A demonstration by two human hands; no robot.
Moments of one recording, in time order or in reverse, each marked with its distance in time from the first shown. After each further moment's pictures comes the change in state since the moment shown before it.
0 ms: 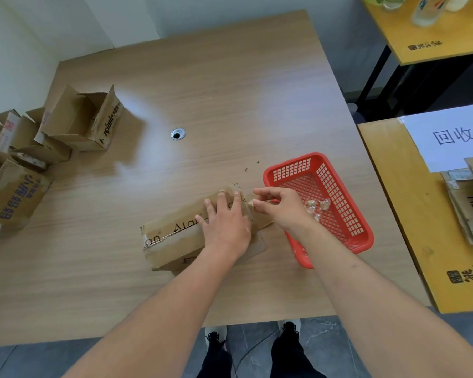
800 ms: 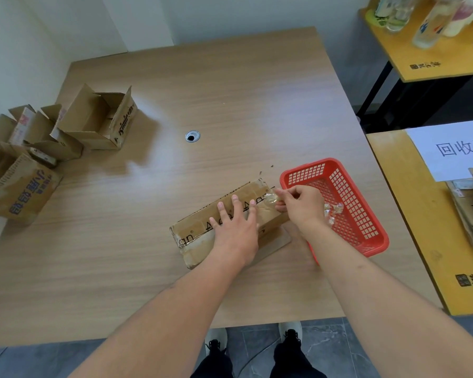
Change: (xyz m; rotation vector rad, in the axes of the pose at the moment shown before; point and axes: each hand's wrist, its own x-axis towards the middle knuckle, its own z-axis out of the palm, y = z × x) left_hand -0.006 -0.043 0.007 0.211 -0.115 0.166; right_hand -0.012 -0.023 0.025 -0.117 0.356 0.027
